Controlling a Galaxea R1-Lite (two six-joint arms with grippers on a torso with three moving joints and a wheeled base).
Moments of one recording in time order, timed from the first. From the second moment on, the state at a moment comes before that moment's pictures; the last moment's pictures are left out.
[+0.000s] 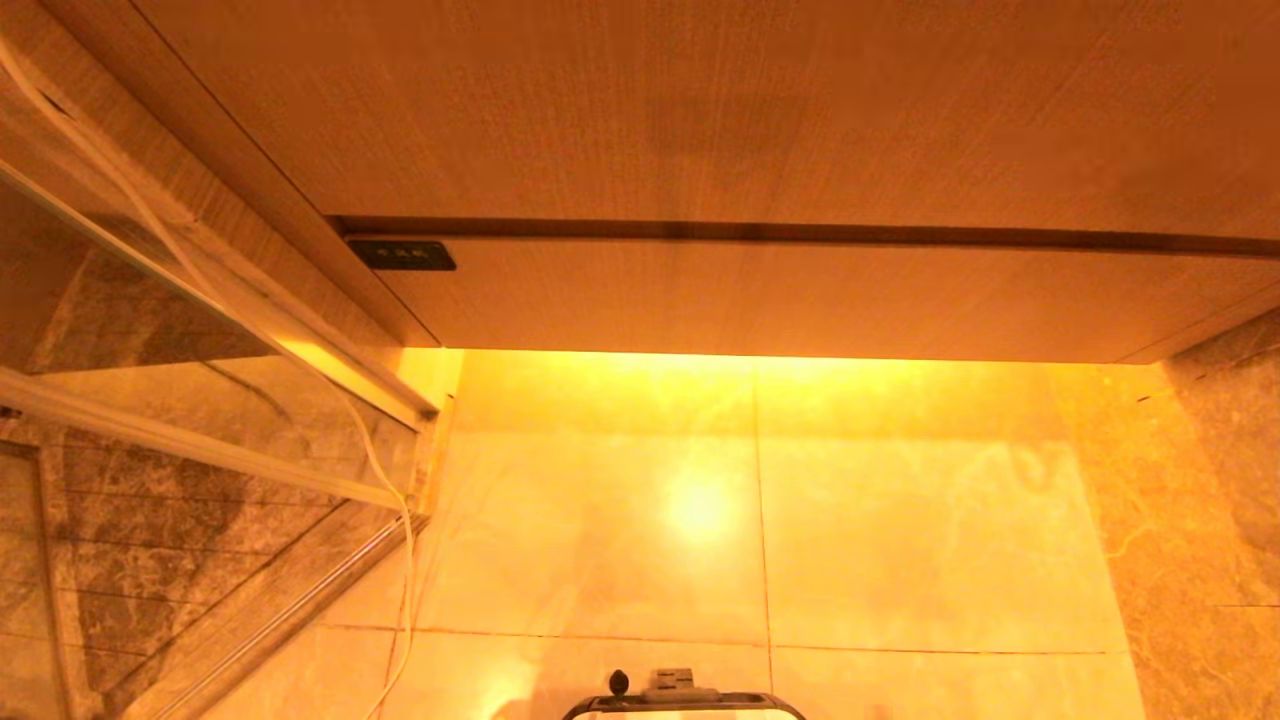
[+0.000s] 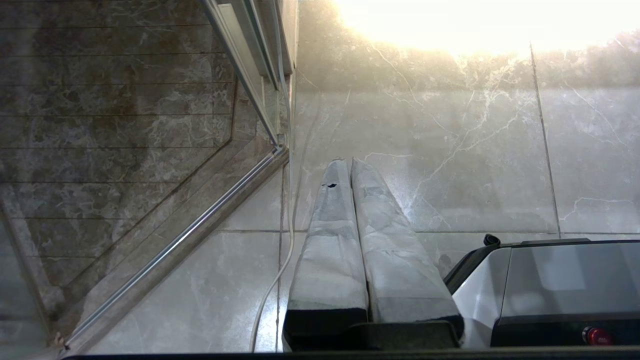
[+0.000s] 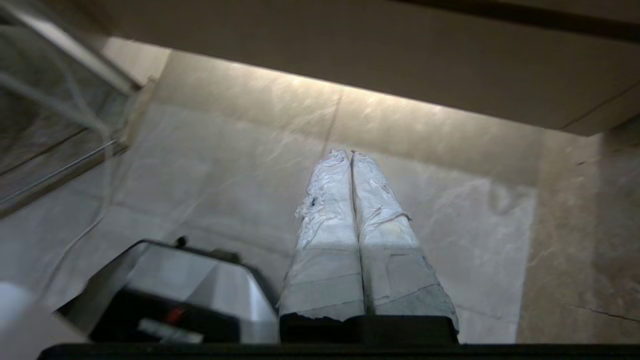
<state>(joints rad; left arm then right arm) 0.00 0.00 0.00 0.00 0.00 0.02 0.00 0.40 -0.97 0.56 0.26 -0.09</state>
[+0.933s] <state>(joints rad) 0.00 0.00 0.00 0.00 0.00 0.02 0.21 1.16 -1.42 1.08 0.59 -0.82</state>
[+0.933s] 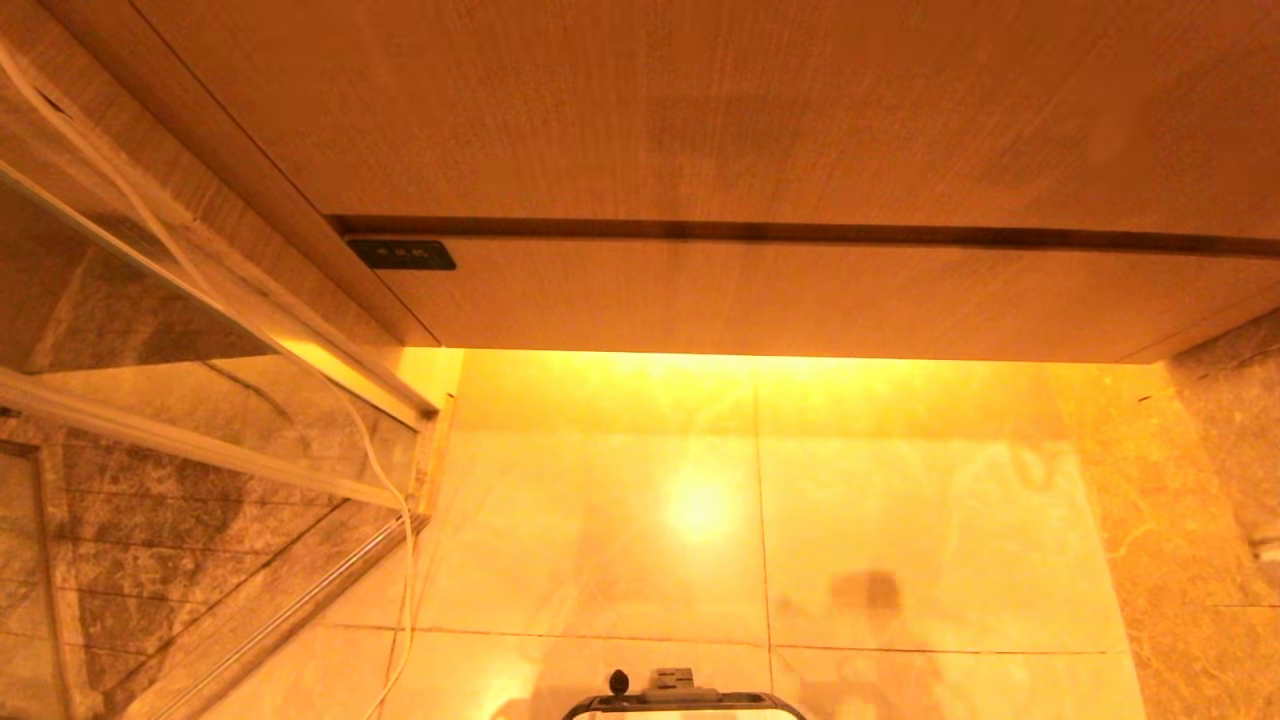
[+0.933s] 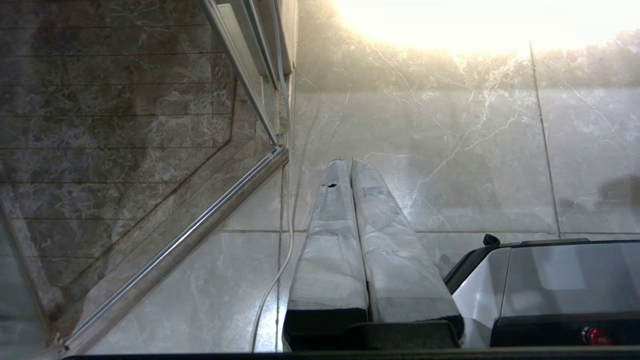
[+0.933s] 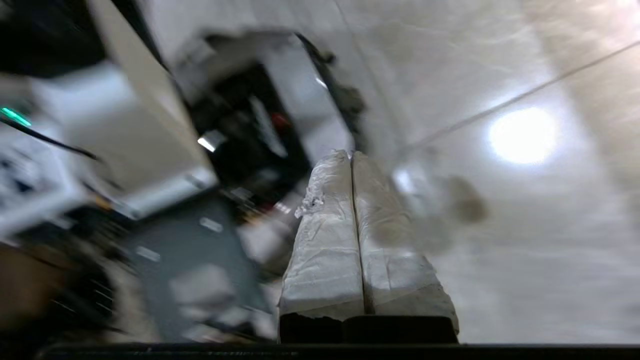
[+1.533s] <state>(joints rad) 0.00 0.00 0.00 0.00 0.00 0.02 0.18 1.28 -1.30 0.66 0.20 -0.96</state>
